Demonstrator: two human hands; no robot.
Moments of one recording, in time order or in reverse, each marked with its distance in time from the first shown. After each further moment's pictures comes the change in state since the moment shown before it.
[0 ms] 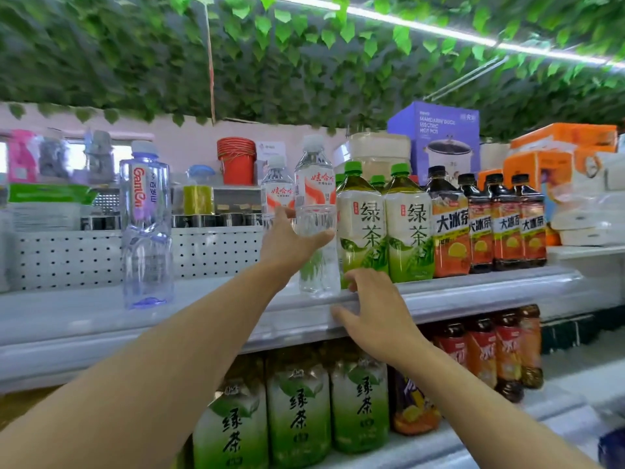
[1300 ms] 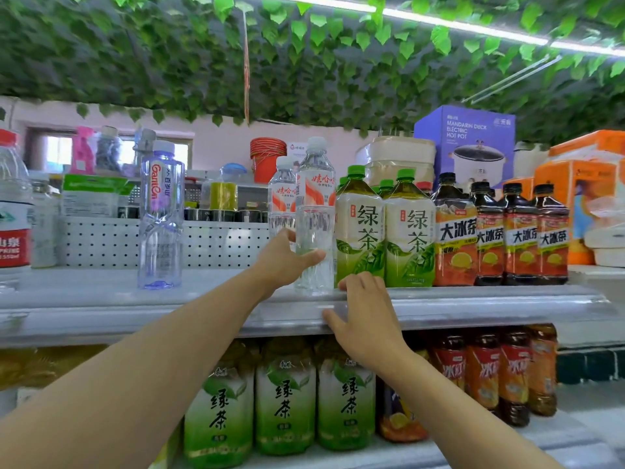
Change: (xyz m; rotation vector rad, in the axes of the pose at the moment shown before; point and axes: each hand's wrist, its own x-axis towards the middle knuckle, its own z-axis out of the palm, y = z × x) left_hand -0.027 -0.002 0.003 0.127 -0.075 -0.102; right_hand -0.005 0.015 -0.001 -0.049 -0.006 -0.094
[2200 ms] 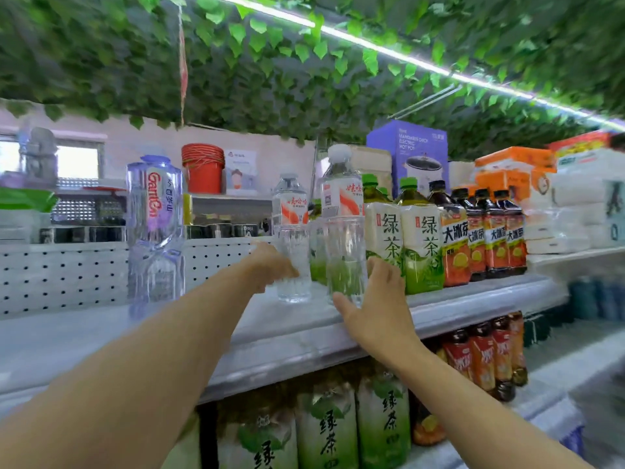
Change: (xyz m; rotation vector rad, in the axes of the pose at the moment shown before) left_hand 0.088 -0.048 -0.056 0.077 -0.236 -0.145; right_hand 0.031 -0.070 0.022 0.088 0.210 0.384
